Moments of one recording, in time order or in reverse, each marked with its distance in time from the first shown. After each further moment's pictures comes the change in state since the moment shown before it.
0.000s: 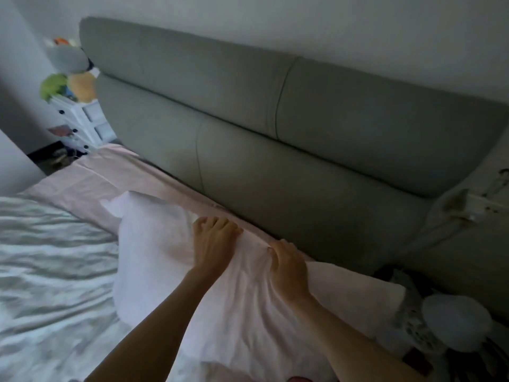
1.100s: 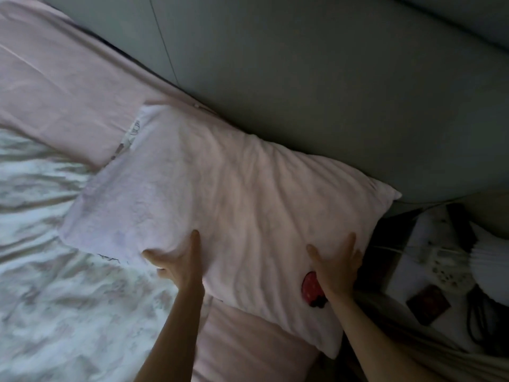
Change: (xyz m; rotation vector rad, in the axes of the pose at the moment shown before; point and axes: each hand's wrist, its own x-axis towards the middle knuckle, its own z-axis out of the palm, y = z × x) left_hand -0.099 -0.040 0.206 -0.872 0.024 -1.727; right_hand -0.047 0.165 0.131 0.189 -0.181 1.067
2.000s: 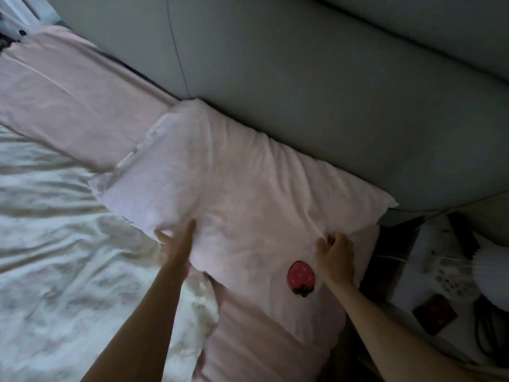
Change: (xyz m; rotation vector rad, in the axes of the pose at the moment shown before) left_hand 0.054 0.035 -0.012 0.041 -0.340 0.035; right_hand 0.005 -0.028 0.000 -0.098 0.068 -0.313
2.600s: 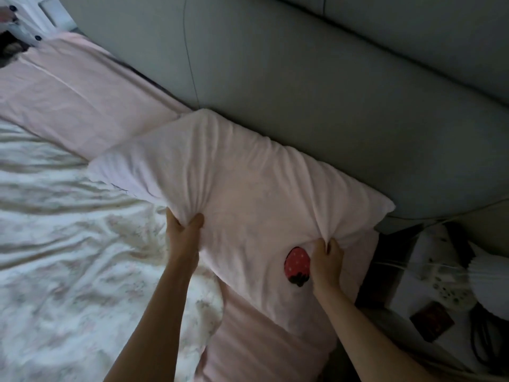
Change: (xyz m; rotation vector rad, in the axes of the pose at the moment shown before) left_hand -0.046 0.033 0.001 -0.226 -0.101 0.422; right_hand -0.024 -0.028 0.015 0.575 0.055 0.195
